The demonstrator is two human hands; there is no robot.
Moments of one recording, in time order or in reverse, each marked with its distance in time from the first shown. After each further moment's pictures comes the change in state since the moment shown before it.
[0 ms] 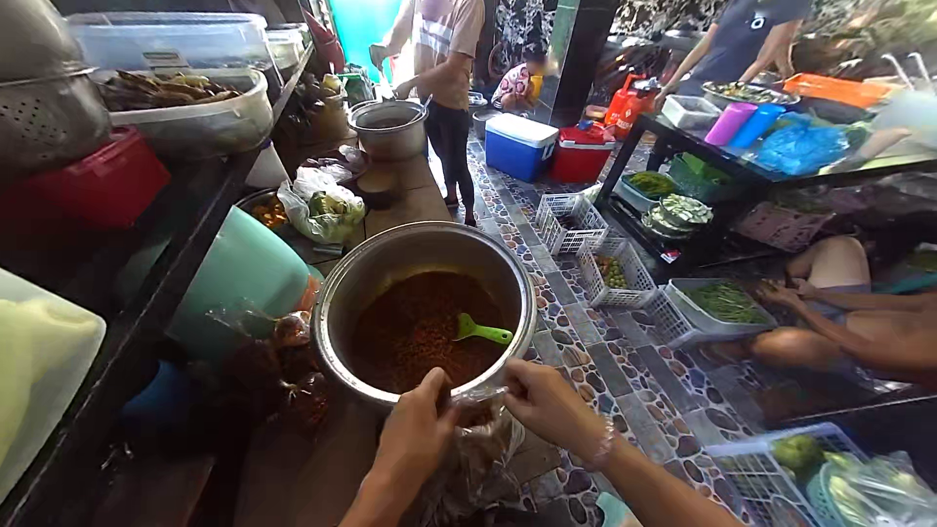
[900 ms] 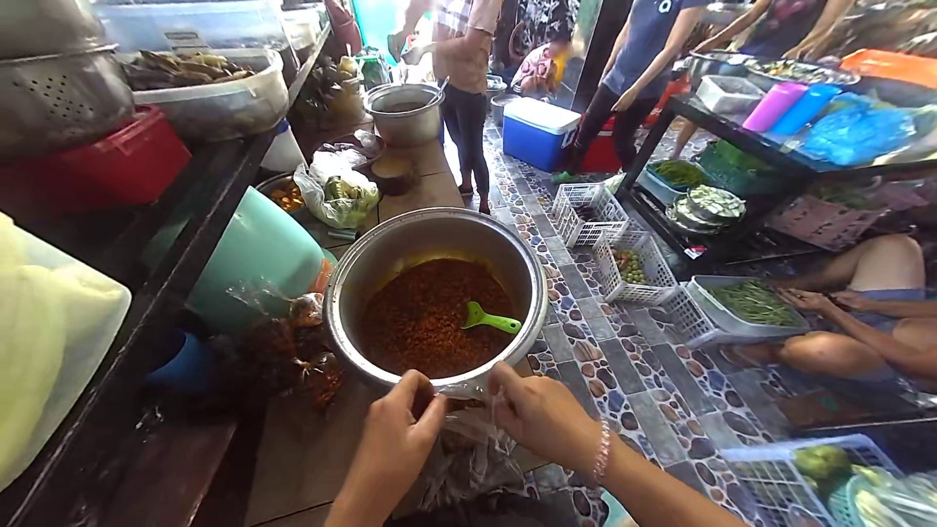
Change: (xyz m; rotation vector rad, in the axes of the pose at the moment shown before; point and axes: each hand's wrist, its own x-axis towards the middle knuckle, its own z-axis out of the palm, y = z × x) left_hand -0.038 0.003 -0.006 -0.155 0.257 0.007; right_hand -0.009 -0.031 0.008 -0.244 -0.163 -0.007
